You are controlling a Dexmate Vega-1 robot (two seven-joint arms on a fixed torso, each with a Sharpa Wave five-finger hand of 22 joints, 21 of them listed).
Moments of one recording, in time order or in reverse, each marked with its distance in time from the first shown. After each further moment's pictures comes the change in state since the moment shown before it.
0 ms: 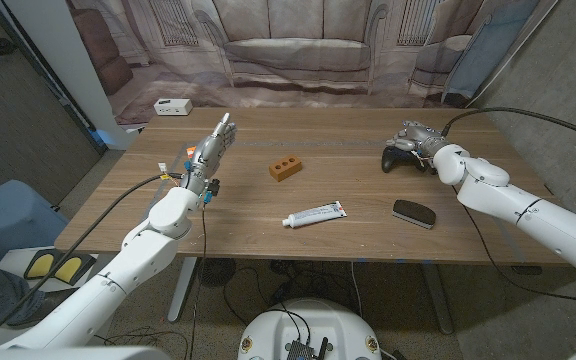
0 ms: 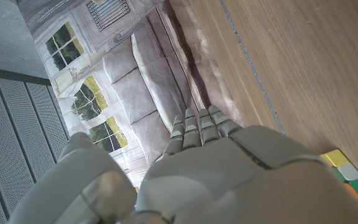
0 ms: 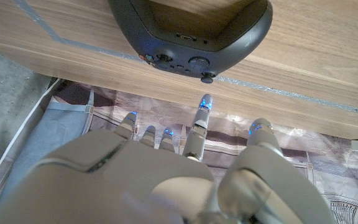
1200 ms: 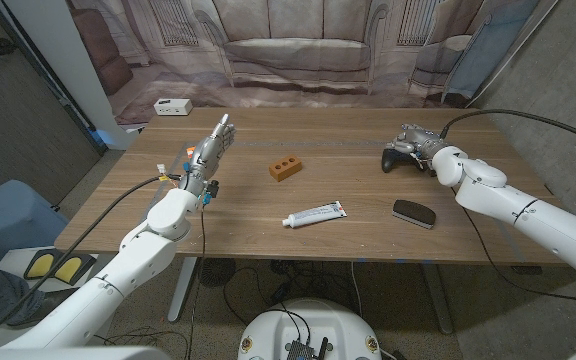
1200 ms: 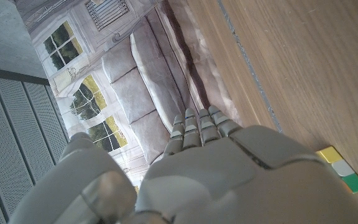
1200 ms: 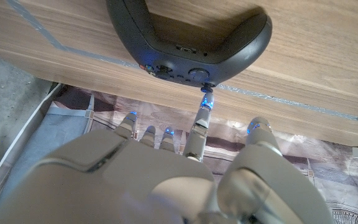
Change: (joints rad) left arm 0.020 0.009 -0.009 -0.025 -0.001 0.013 0.013; left_hand -0.005 0.005 0.003 -0.003 0.000 0.000 0.000 0.000 0.000 0.000 0.000 0.000 0.000 0.000 0.000 0.000 0.000 -0.005 0.005 0.000 0.000; right arm 0.010 0.007 -0.018 0.021 -0.007 -0.004 0.010; right_hand 0.005 0.005 0.010 -0.002 0.000 0.018 -0.004 0.000 0.000 0.005 -0.005 0.000 0.000 -0.002 -0.005 0.000 0.000 0.004 0.004 0.000 0.000
